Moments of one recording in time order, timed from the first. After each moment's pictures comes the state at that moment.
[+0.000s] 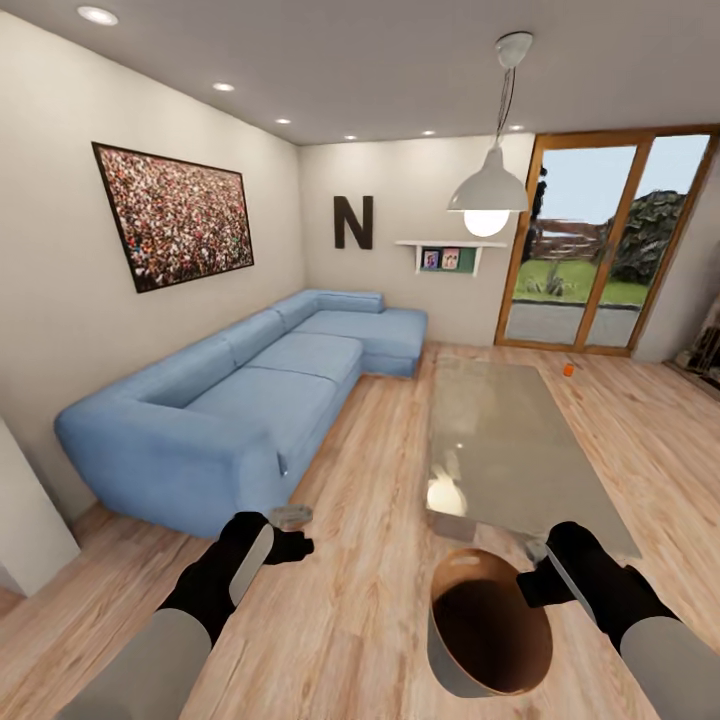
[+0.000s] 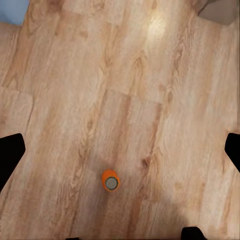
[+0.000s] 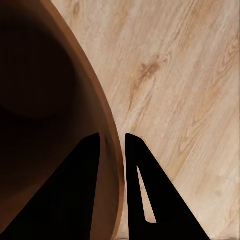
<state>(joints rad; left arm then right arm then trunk) -0.66 -0.07 -0.17 -0.78 0.31 0.81 0.17 -0.65 -0.27 0.20 -0.73 0.04 1.05 0.29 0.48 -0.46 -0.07</state>
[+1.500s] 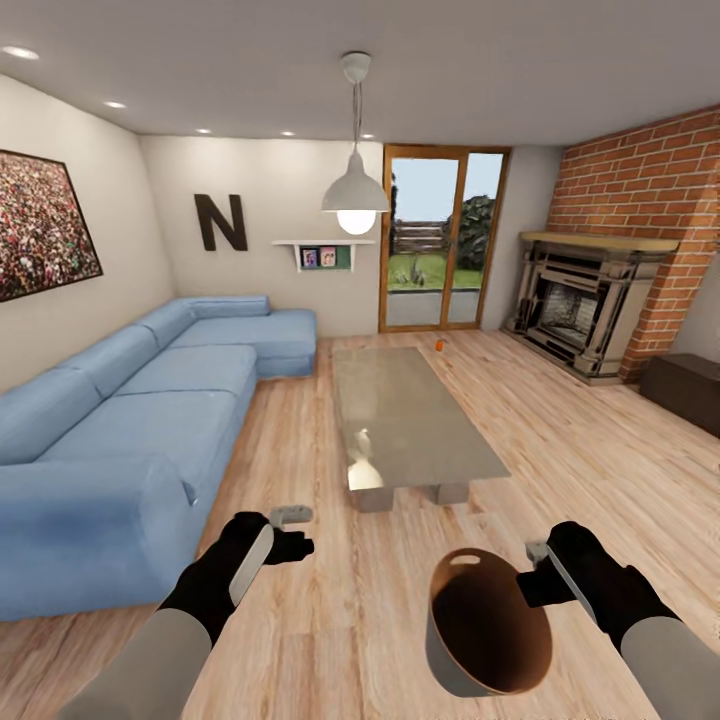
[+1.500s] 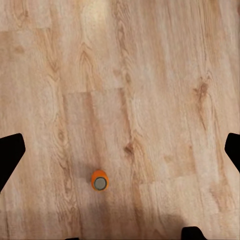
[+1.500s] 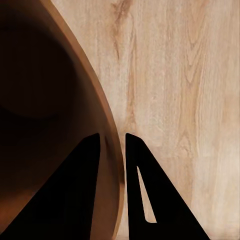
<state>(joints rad) -0.66 -0.07 -0.17 -0.78 0.31 0.81 0.17 -0.65 -0.27 0.20 -0.73 0.04 1.05 0.30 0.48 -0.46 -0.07</state>
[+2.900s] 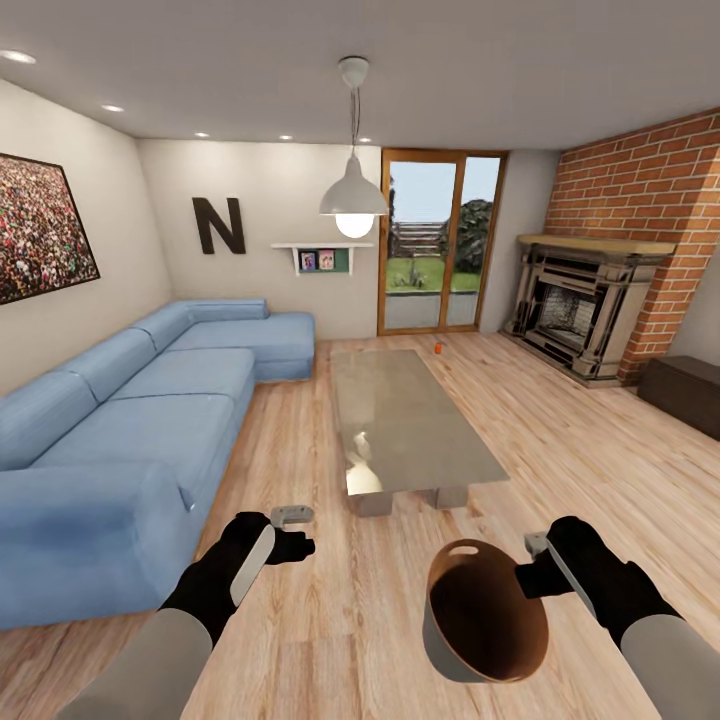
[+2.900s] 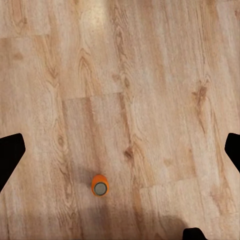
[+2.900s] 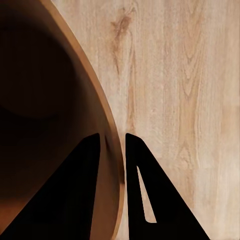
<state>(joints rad) -0.66 -0.07 -0.18 -0.78 0.31 0.81 0.17 -0.65 -0.27 0.19 -0.77 0.03 1.05 0.29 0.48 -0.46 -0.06</state>
